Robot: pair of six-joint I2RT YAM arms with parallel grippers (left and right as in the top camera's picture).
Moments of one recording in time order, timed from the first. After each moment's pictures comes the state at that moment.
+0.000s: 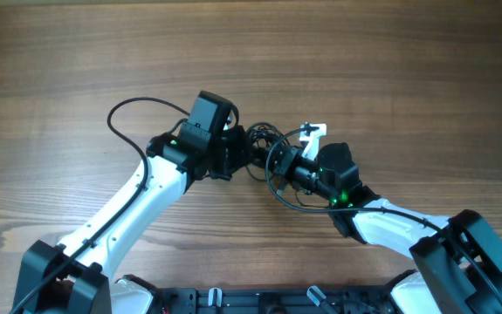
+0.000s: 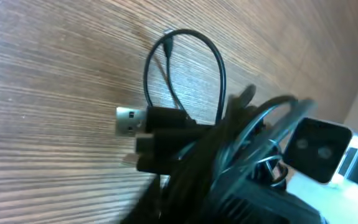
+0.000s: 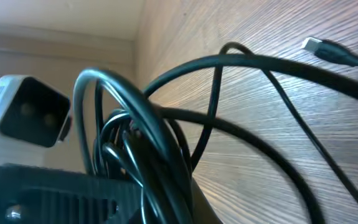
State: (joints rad) left arm -0.49 1.48 0.99 -0.53 0.34 -0.95; right arm 0.55 1.56 0.42 0.78 -0.40 1.26
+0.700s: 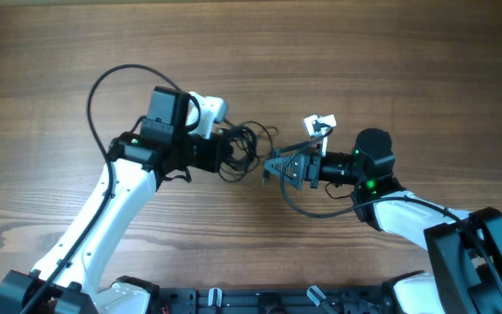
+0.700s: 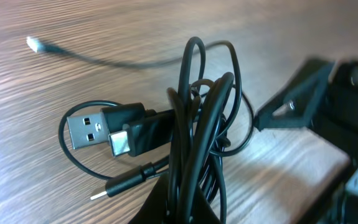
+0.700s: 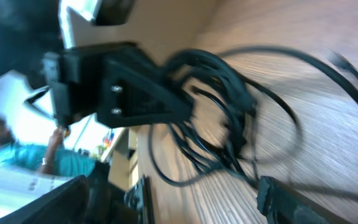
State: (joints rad) left arm -0.31 1.39 0.99 -0.65 0.48 -0.07; right arm 0.31 1.56 0.42 0.94 -1.09 0.75
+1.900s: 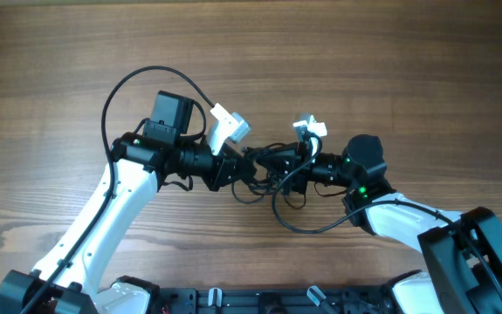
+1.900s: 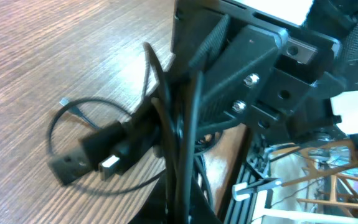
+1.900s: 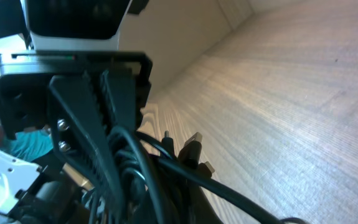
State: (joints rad) left arm -0.31 1.39 0.99 -0.73 0.87 0.23; right arm 0.40 1.56 0.42 1.02 -0.96 0.53
